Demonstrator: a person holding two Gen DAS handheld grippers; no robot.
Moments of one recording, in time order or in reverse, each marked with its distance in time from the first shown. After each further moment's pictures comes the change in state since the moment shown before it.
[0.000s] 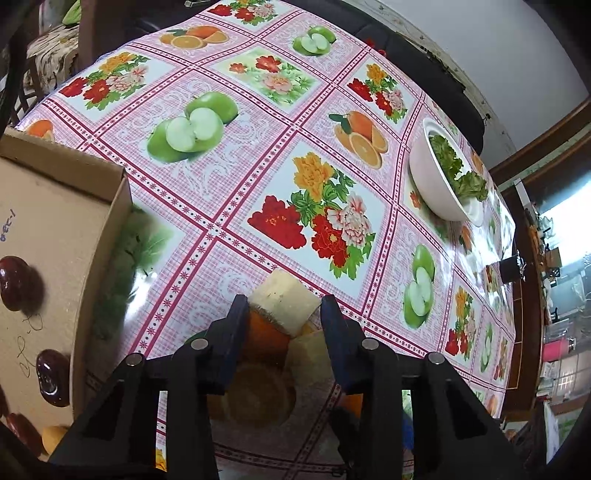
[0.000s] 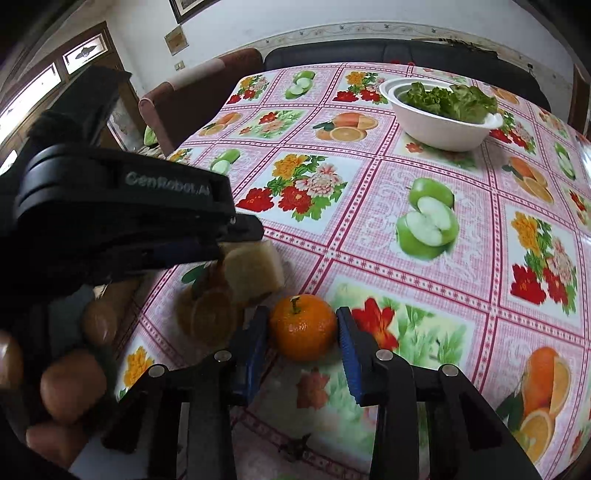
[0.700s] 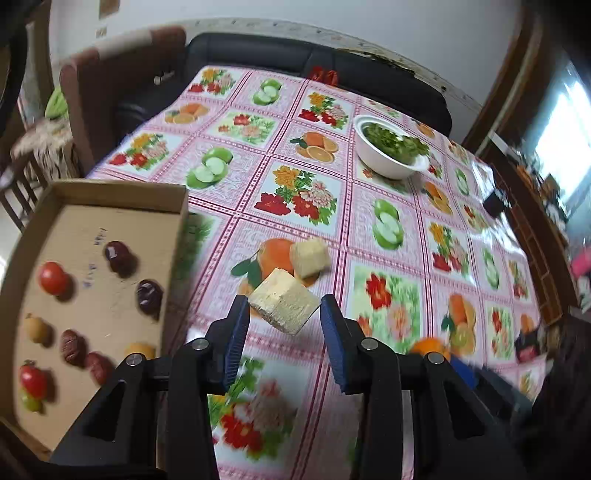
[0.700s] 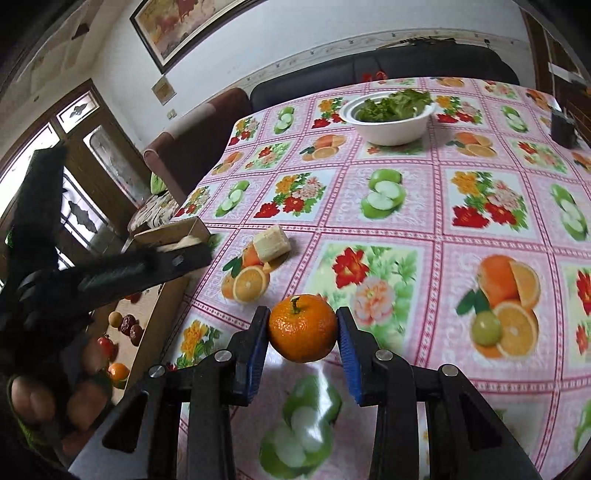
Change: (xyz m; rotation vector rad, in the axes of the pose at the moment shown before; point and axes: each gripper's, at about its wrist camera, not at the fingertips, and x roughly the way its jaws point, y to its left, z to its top) left arm -0.101 -0.016 -0.087 0.309 -0.201 0.101; right arm -0.084 -0.014 -0.050 0.175 -0.116 0.076
